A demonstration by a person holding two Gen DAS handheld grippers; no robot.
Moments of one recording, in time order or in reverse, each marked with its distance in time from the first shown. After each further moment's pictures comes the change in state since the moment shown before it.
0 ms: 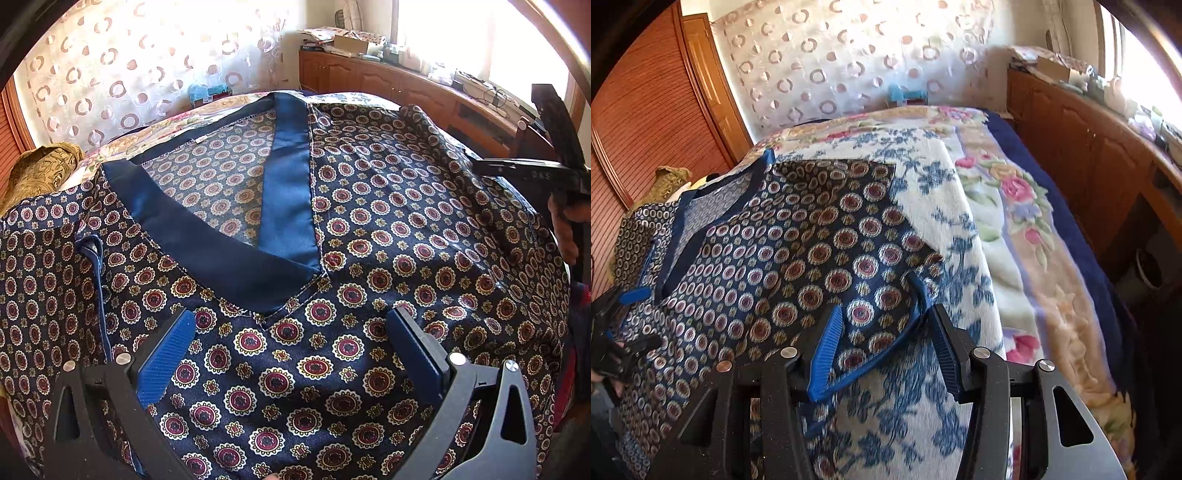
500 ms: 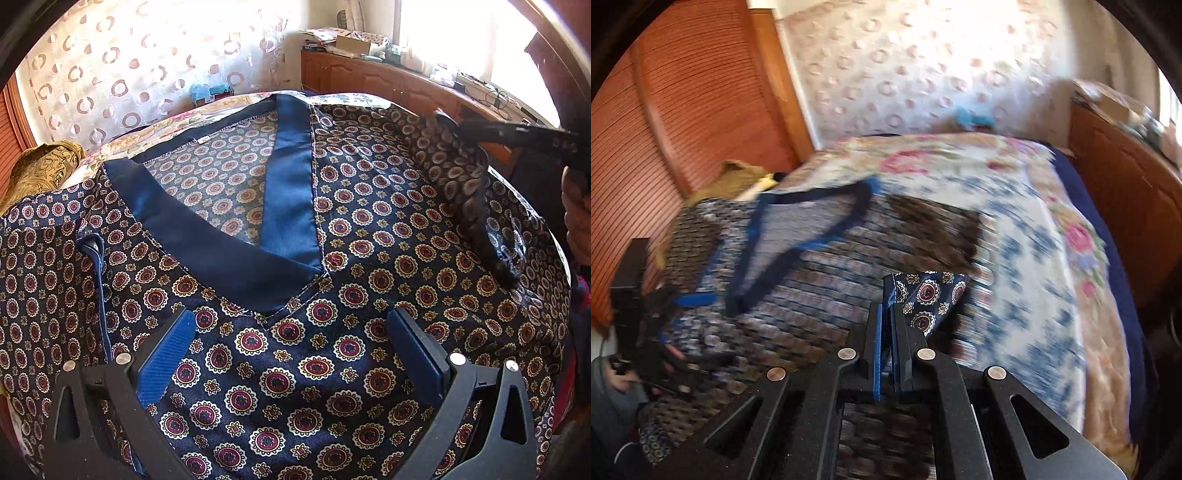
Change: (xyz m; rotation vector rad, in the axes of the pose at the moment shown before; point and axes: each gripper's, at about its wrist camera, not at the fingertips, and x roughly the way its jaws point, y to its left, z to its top) left arm -0.002 0.000 -0.002 -0.007 -0.002 0.004; right arm -0.009 0.076 0.028 -0.179 -0.084 0.235
